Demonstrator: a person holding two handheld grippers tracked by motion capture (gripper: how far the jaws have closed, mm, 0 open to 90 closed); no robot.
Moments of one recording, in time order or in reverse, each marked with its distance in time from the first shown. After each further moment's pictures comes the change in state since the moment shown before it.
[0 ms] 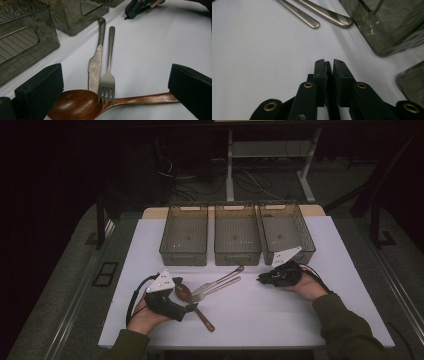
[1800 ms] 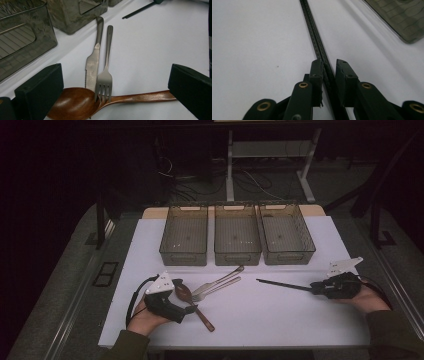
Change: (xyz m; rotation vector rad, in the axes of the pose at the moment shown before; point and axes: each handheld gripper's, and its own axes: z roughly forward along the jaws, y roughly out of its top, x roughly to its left) left arm -0.002 -0.003 -0.001 -0.002 -0.008 -0.005; right arm -0.006 -0.098 -0.110 0.108 -0.130 0.096
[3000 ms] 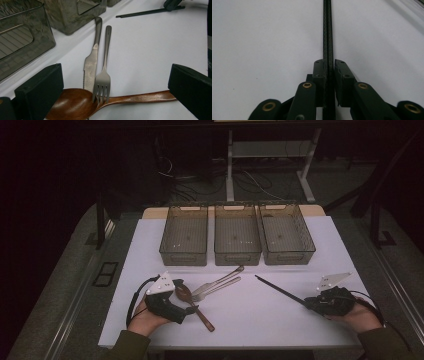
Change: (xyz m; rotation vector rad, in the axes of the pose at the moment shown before) left arm -0.002 0.001 0.000 0.005 -0.005 0.007; right arm 0.062 0.010 0.001 0.066 -0.040 0.118
